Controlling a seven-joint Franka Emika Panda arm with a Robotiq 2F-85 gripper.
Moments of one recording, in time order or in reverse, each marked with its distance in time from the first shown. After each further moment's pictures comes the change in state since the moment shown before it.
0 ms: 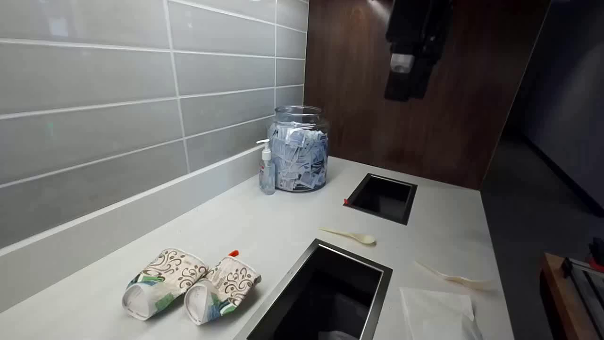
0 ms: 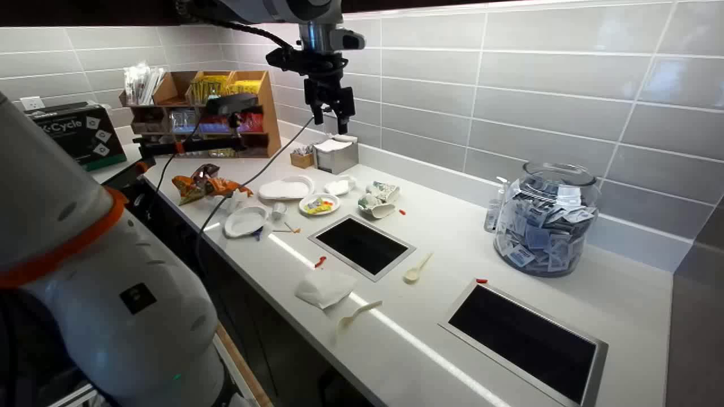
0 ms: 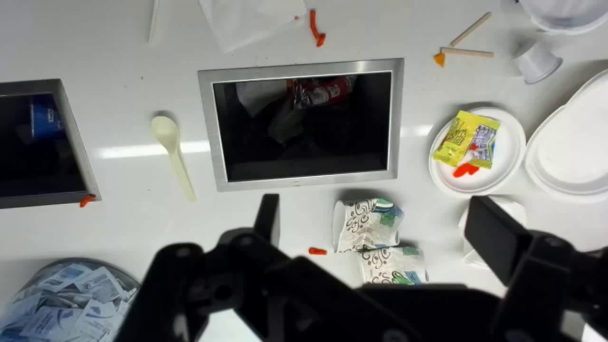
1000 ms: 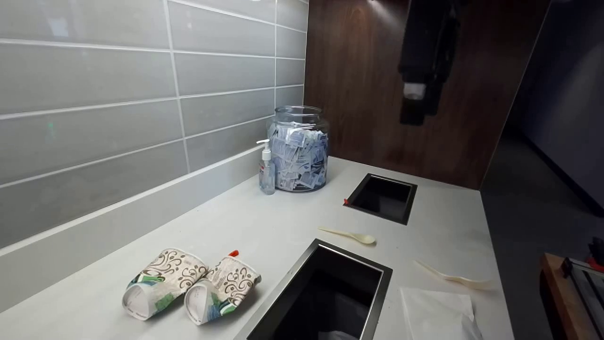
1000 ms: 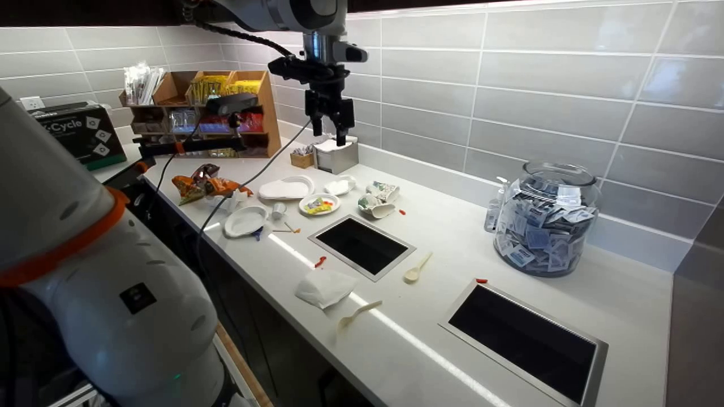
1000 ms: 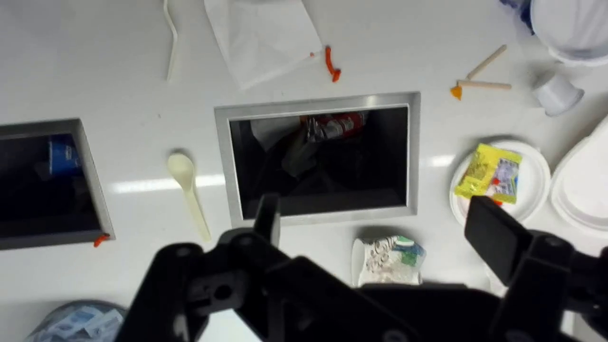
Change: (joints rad) arm 0.000 0.012 -0.015 -0.028 0.002 -0.063 0.001
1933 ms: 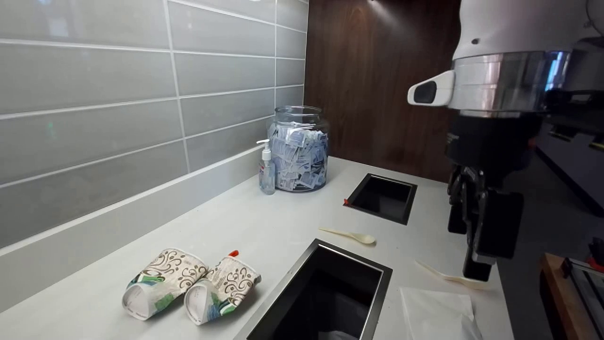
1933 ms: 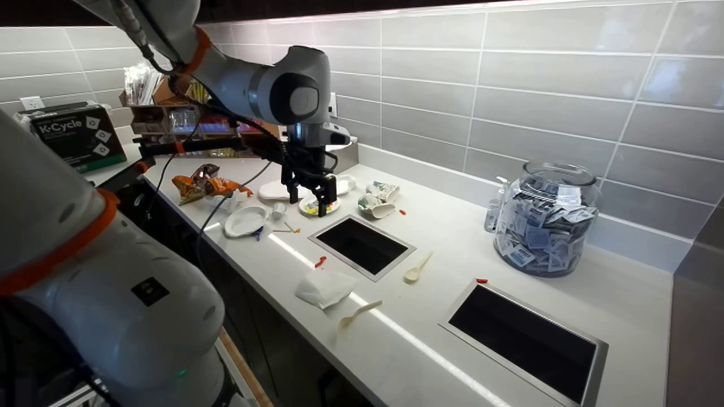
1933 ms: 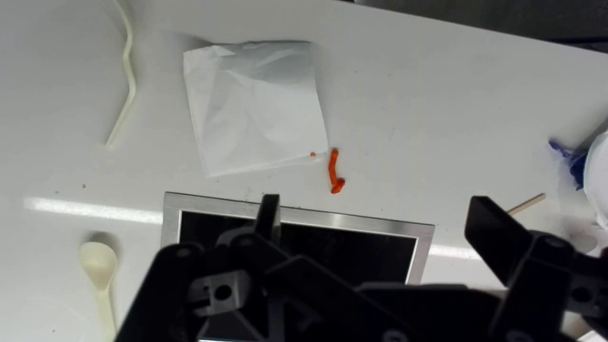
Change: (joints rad) arm 0.099 -0.053 -0.018 -0.436 0.092 0.331 -0.262
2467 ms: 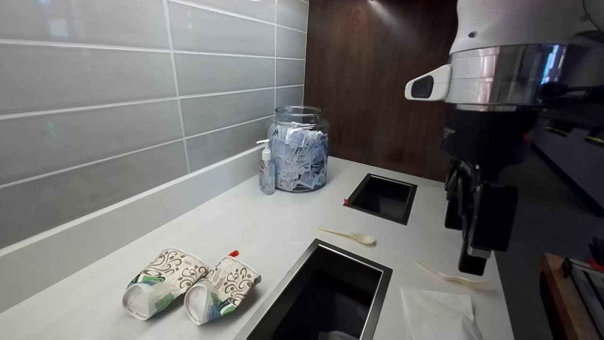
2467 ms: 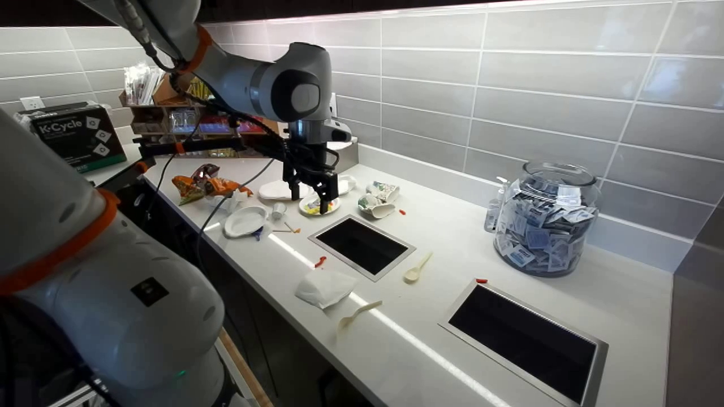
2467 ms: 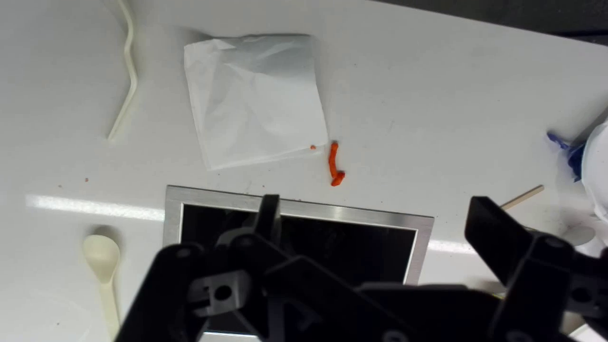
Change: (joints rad) arm -0.003 0.004 -0.003 0.017 -0.003 -0.008 0.005
